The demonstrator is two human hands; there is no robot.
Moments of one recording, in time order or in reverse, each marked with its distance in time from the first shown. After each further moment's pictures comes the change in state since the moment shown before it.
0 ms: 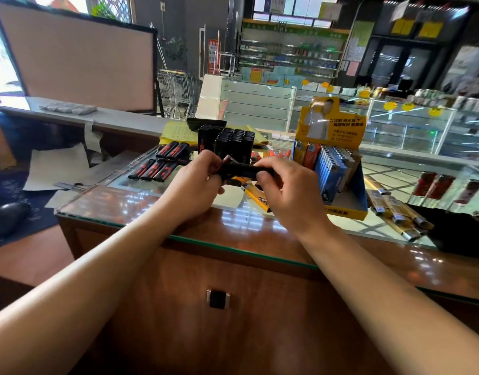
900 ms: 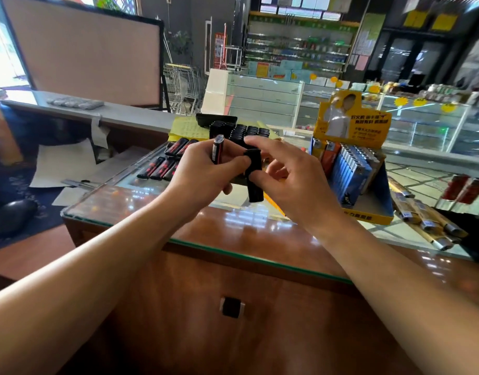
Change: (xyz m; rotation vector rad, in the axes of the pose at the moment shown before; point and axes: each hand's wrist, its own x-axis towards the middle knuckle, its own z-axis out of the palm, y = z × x) left_hand -0.001 0.015 -0.014 -0.460 0.050 0.021; right_hand 0.022 -0.019 0.007 0.178 -0.173 0.036
